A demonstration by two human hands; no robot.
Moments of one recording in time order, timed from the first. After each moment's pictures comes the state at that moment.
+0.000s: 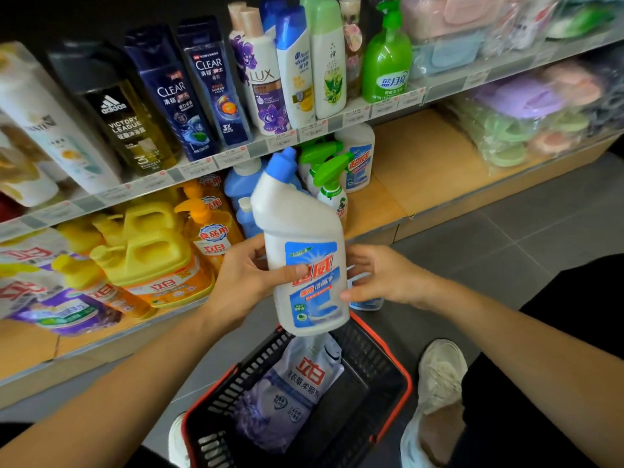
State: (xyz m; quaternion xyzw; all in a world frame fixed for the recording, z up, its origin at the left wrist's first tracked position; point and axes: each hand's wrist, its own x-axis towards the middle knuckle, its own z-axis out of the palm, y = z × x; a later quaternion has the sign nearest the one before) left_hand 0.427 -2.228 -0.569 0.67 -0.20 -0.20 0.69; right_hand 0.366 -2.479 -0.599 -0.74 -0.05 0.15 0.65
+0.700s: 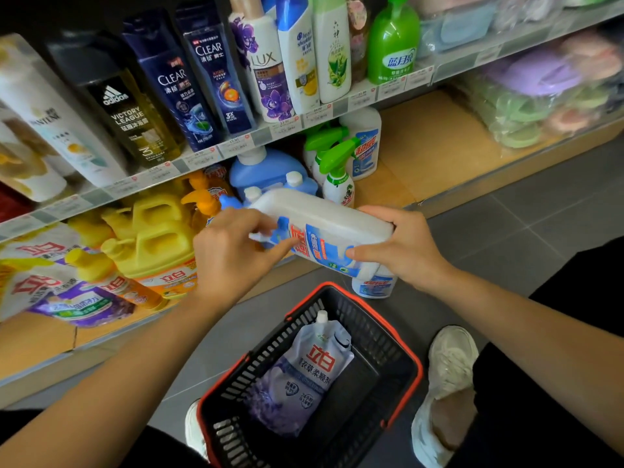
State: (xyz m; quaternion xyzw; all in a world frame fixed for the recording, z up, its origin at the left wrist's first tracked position) left_hand 0.441 -2.215 -0.552 0.88 -0.30 0.25 0.27; right_hand 0.365 -2.467 -0.578 -0.77 0.06 -0.09 0.63
